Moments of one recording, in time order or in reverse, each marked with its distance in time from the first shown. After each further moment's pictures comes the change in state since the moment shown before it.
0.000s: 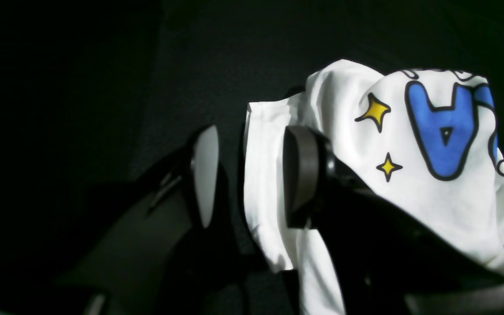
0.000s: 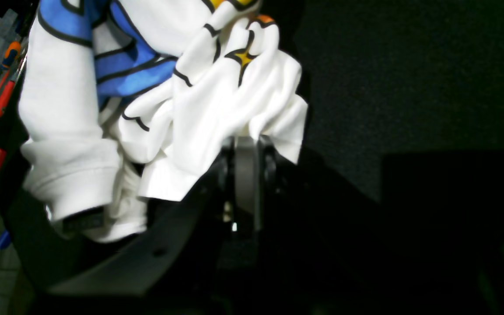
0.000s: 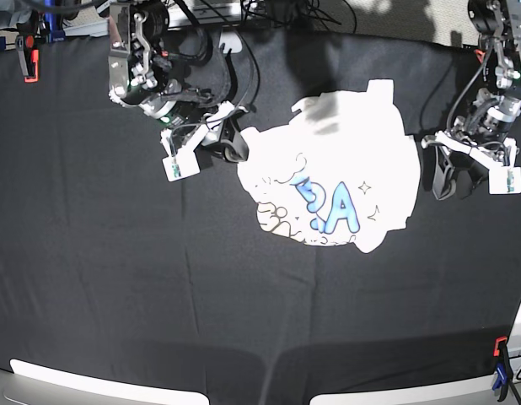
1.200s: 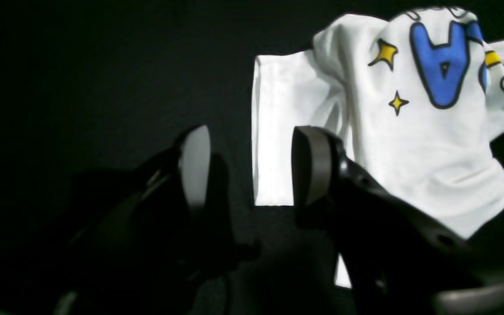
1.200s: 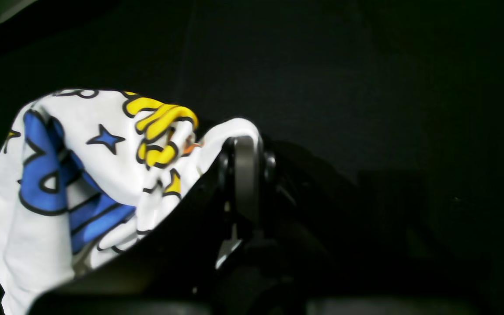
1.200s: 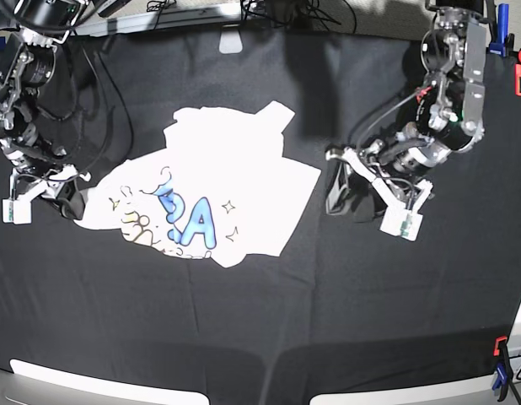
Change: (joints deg) left arm -12.6 1.7 24.7 0.0 2.4 2.2 13.1; right arm 9.6 14.8 27.6 0.0 11.4 0.5 -12.3
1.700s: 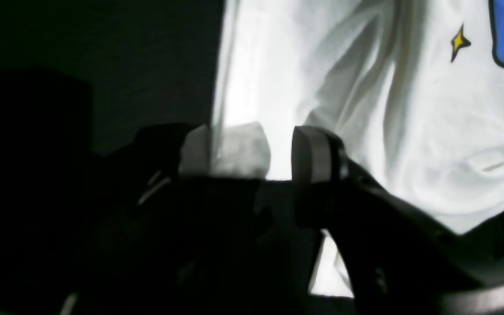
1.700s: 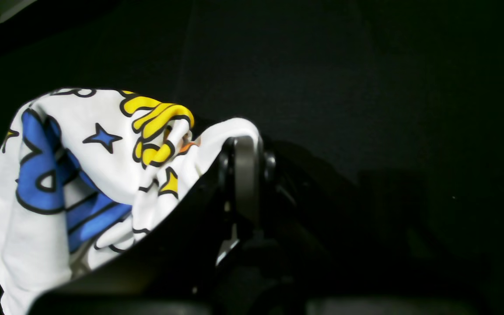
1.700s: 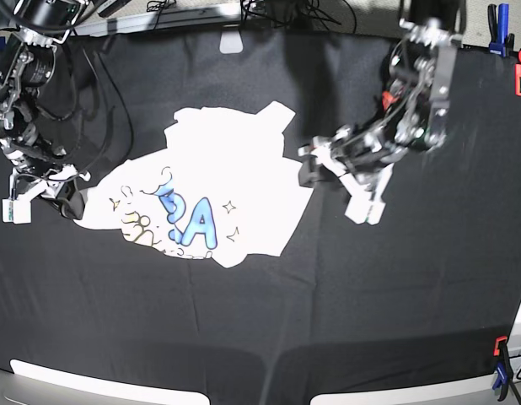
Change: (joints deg) left arm -6.2 6.7 0.9 -22.1 -5.1 -0.1 1.6; right arm 0.0 0.0 0.0 0.0 0.0 0.0 0.0
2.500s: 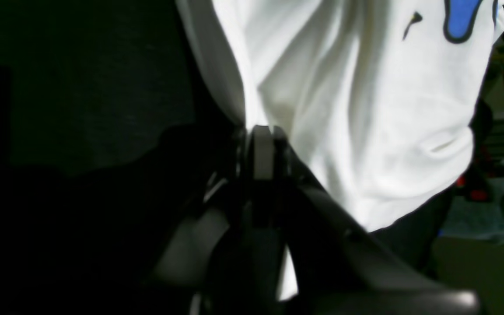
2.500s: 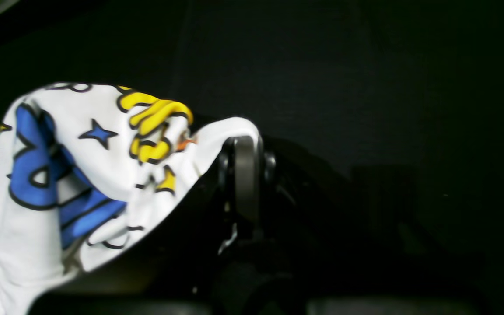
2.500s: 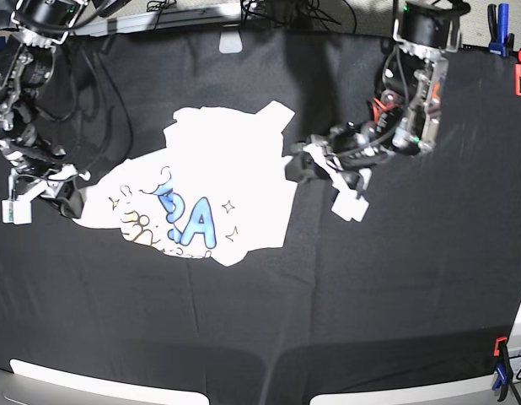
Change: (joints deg) left arm -2.6 0.6 -1.9 -7.5 -8.3 -12.6 5.1; right arm 0.0 0.8 0.3 0.0 -0.9 0.0 -0.9
